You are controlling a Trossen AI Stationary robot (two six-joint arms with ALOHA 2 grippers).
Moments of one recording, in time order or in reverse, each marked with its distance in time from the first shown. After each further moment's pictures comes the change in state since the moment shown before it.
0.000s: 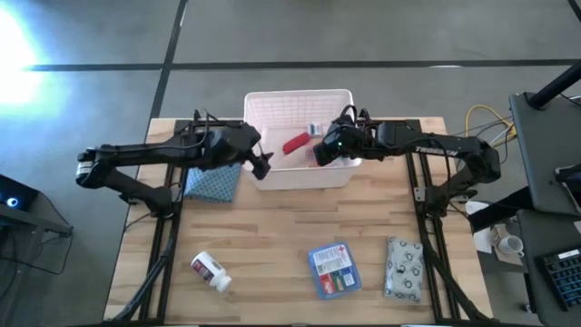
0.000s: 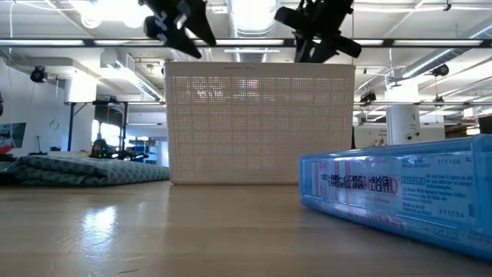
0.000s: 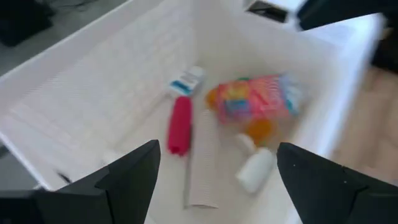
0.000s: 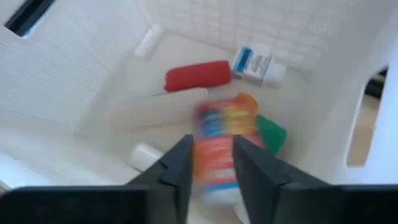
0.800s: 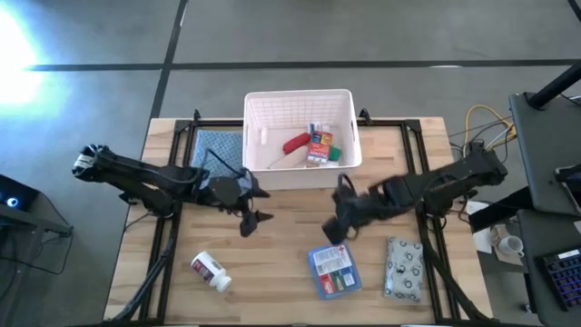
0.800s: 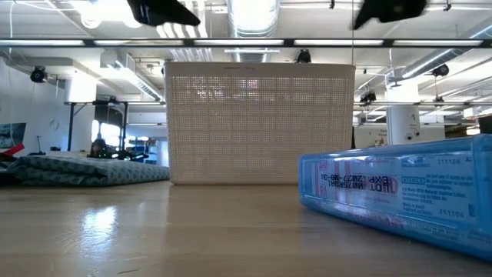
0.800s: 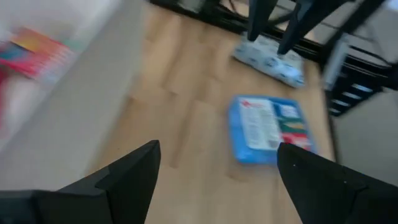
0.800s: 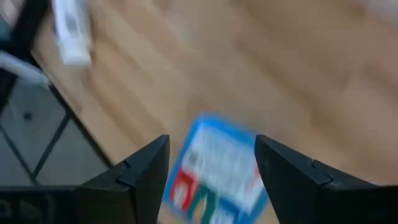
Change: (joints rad) left arm -0.375 -0.043 -0.099 0.100 0.210 -0.164; right arm 0.513 -0.008 -0.019 -0.053 -0.308 0.382
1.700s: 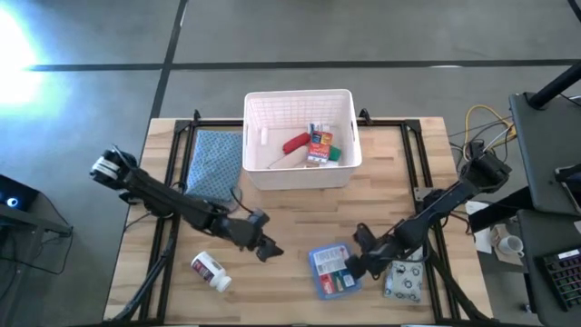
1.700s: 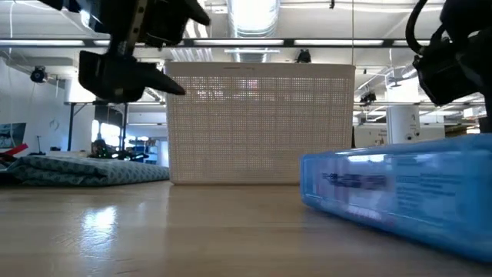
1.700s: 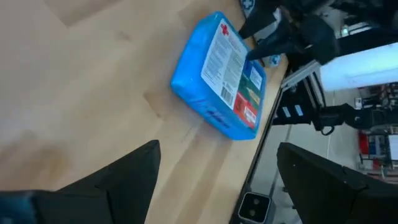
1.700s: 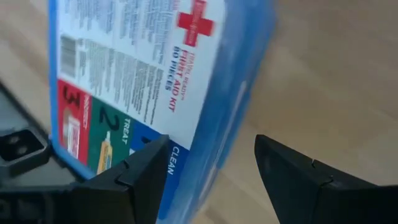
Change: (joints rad) left arm -0.163 0.231 -0.287 0.520 0.092 -0.792; right arm 0.325 -0.003 -0.726 0.710 -0.009 0.461
